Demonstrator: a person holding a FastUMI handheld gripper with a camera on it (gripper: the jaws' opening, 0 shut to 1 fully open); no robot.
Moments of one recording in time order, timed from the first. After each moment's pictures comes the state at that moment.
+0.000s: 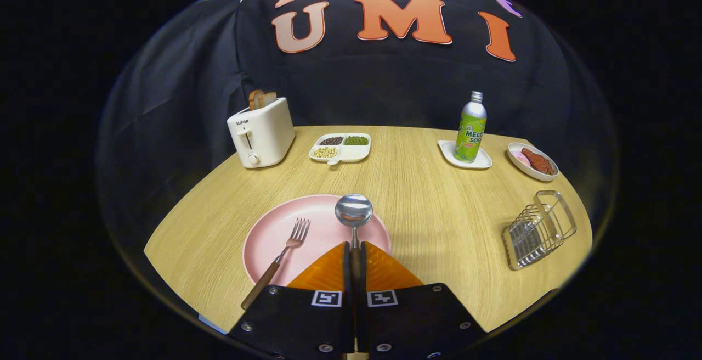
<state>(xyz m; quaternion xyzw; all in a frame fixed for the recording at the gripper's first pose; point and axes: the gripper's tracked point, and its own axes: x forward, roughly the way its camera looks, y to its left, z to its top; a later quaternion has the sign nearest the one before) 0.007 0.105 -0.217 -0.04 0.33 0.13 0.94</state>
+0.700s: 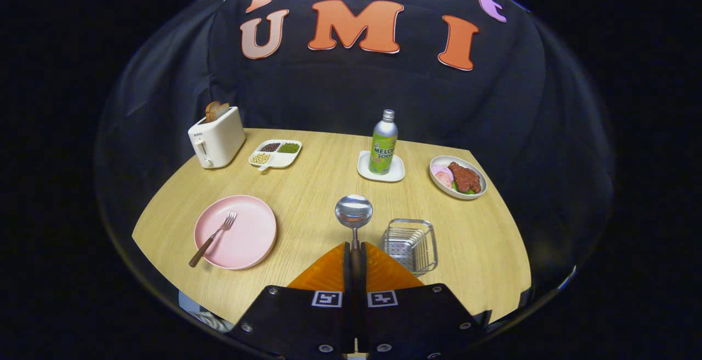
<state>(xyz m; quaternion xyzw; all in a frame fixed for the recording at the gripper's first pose) 0.012 -0.077 -0.132 -0.09 0.36 0.06 0.93</state>
